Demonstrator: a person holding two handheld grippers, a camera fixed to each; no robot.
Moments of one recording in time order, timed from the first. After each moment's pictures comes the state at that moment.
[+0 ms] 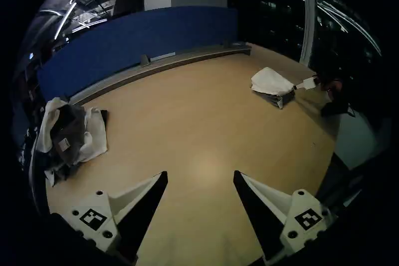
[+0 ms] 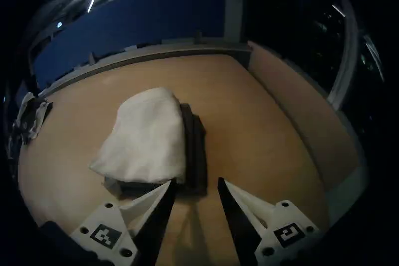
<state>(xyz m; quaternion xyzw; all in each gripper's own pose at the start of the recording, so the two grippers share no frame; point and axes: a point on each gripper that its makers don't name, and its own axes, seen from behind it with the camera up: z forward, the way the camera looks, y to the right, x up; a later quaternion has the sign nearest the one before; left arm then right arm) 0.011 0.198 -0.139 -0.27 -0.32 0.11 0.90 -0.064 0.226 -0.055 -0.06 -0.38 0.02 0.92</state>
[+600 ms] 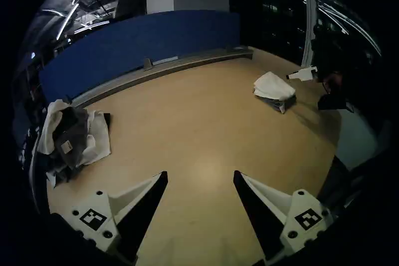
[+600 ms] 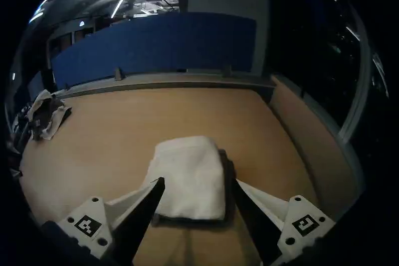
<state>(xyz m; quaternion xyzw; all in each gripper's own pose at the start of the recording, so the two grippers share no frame) 0.017 0.190 -0.132 -0.27 -0.31 0.11 0.91 -0.005 0.166 0.001 0.00 -0.31 -0.01 0.95</state>
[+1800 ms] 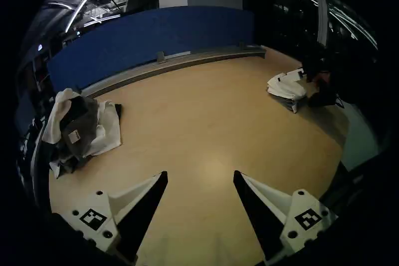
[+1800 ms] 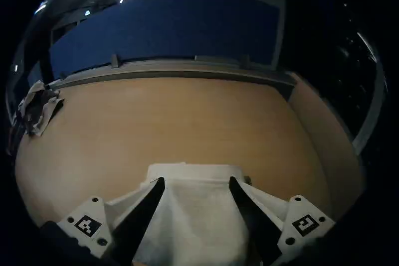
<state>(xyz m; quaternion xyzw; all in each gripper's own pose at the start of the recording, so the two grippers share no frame) 0.008 0.164 -0.126 -0.23 -0.33 0.10 0.91 -0.068 0.153 0.089 0.03 -0.35 -0.02 0.94</state>
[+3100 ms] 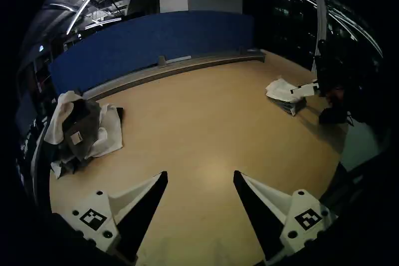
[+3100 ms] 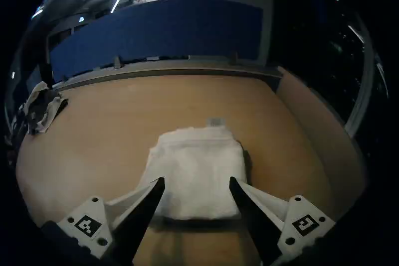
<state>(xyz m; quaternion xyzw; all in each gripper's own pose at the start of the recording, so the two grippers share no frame) 0.017 0.164 -0.132 -0.23 -0.31 0.10 0.92 -0.061 0.149 0.005 0.00 -0.33 -0.01 0.94</state>
